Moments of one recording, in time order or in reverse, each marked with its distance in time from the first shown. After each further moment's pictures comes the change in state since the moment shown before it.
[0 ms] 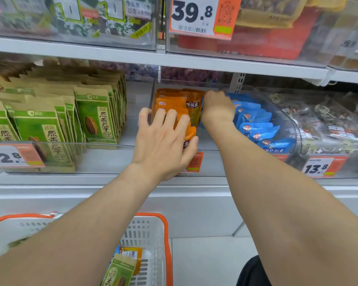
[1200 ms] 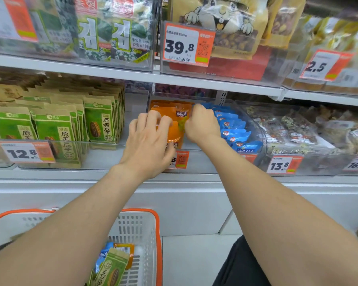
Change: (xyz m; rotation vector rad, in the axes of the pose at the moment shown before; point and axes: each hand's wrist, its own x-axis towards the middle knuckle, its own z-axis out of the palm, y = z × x) left_hand -0.024 -0.012 -0.033 -0.203 0.131 0.014; right_hand -0.094 0.006 -0.064 0.479 0.025 -0.039
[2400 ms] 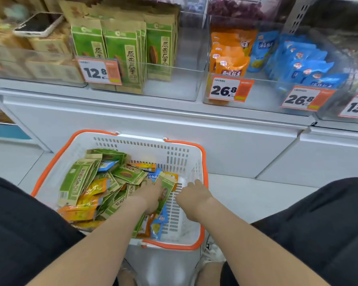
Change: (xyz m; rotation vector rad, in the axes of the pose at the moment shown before) left_hand -0.328 -0.056 0.087 -0.130 -1.336 -0.455; right_hand -0.314 -0.016 0.143 -0.720 -1.028 -0.754
